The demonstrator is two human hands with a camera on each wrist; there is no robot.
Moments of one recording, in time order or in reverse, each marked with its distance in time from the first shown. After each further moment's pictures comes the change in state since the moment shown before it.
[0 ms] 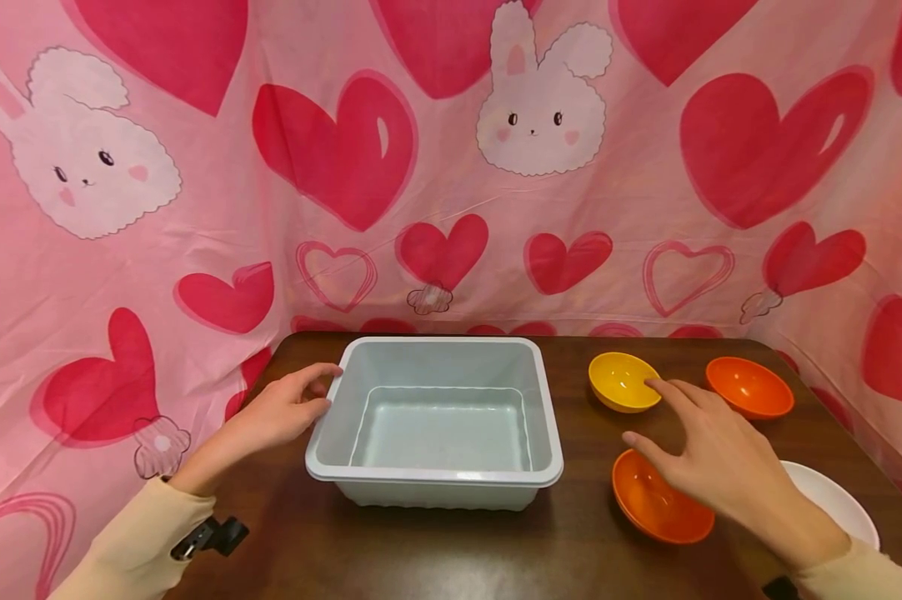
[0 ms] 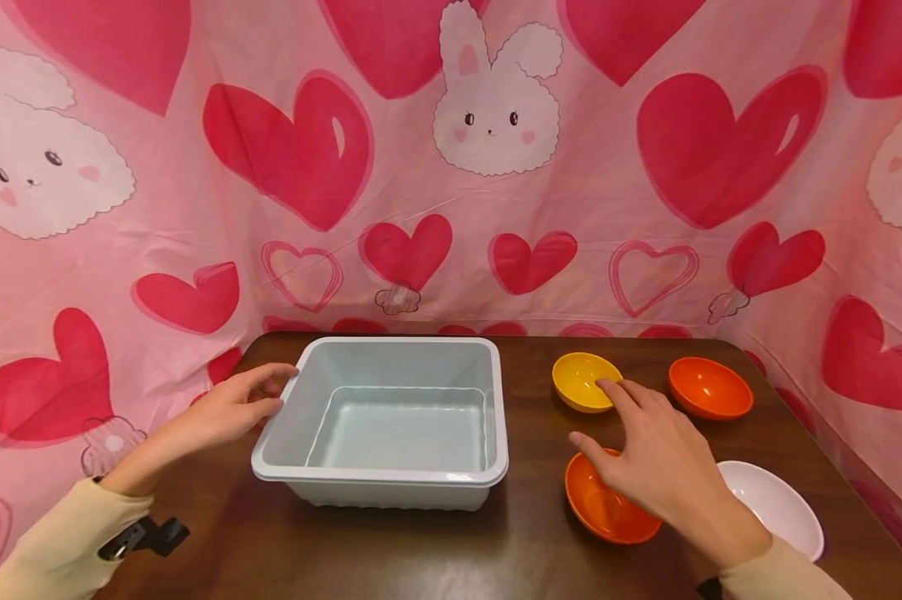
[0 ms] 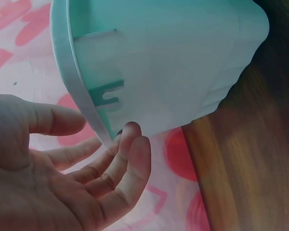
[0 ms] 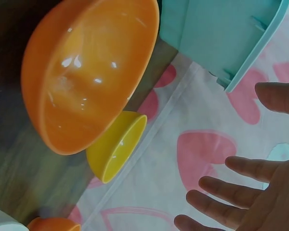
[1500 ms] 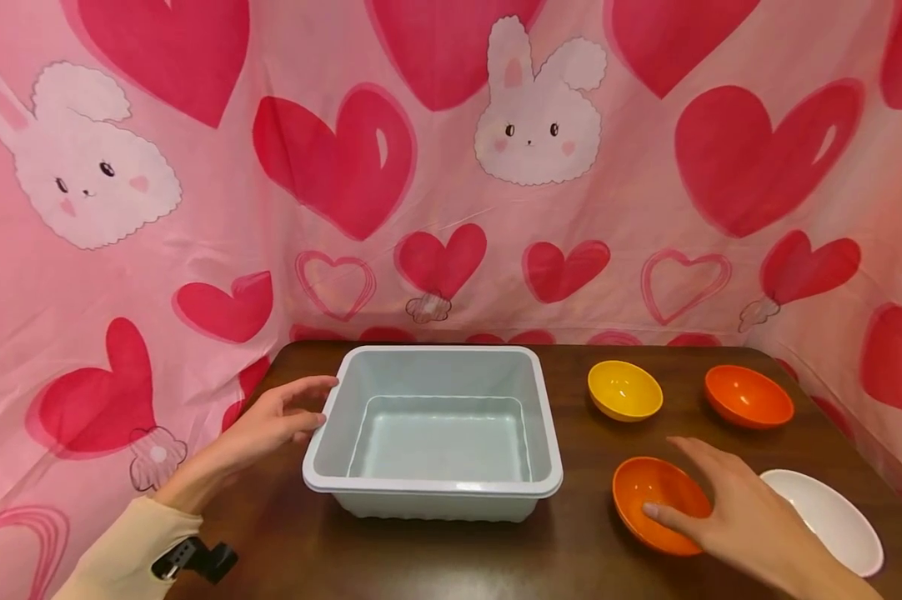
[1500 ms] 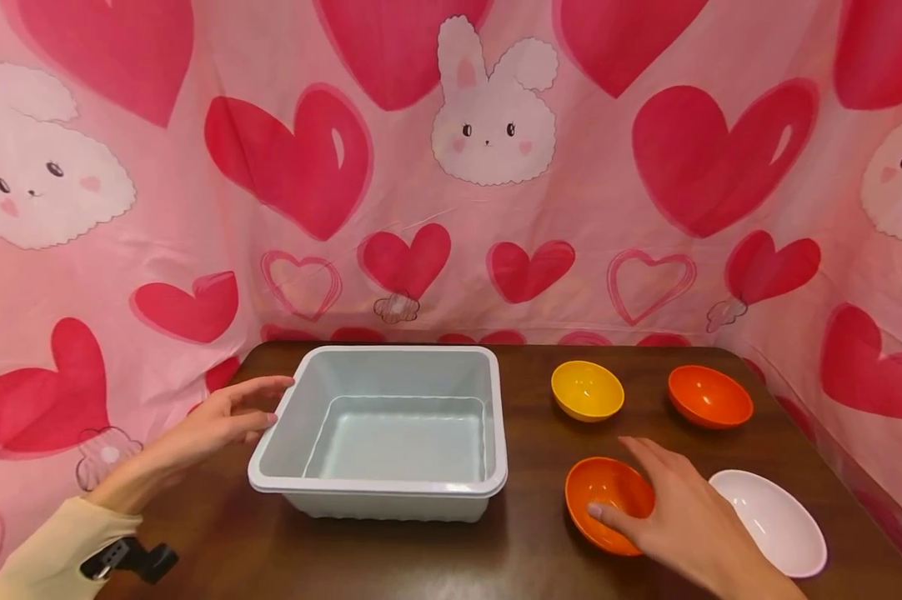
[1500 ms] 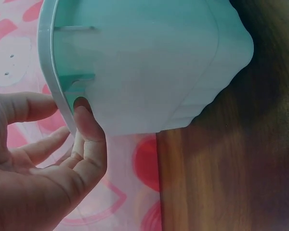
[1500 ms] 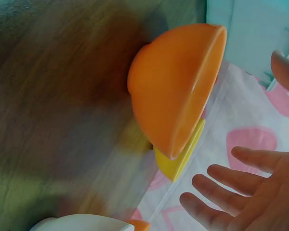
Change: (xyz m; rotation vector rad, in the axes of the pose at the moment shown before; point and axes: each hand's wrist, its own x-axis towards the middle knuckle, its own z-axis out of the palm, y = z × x) left_hand -0.006 -0.028 0.001 -0.502 -0.086 0.001; right_hand -0.049 0.030 0.023 0.131 -0.140 0.076
